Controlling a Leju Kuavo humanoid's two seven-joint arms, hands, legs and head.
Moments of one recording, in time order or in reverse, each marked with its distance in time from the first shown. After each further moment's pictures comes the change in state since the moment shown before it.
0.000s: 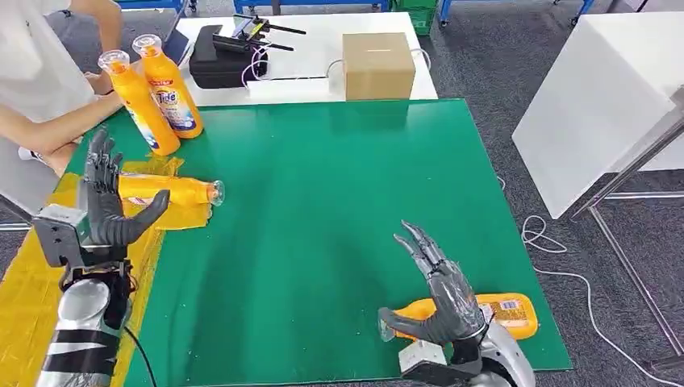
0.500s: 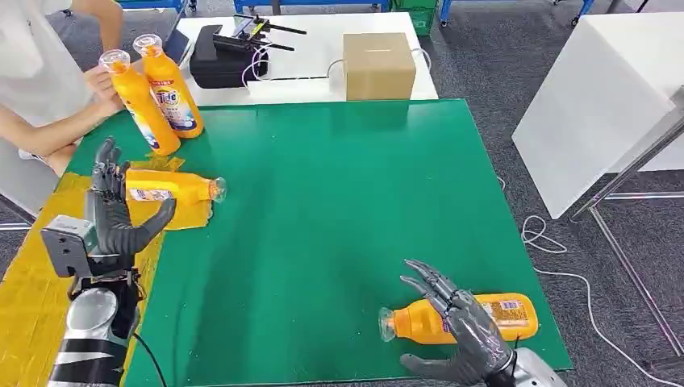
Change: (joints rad) left arm 0.026 -0.036 -0.027 -0.018 -0.051 0.004 -0.004; right arm 0.118 -0.193 -0.027 -0.121 -0.041 0.074 -0.005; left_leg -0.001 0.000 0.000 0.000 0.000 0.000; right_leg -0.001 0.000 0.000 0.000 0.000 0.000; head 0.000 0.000
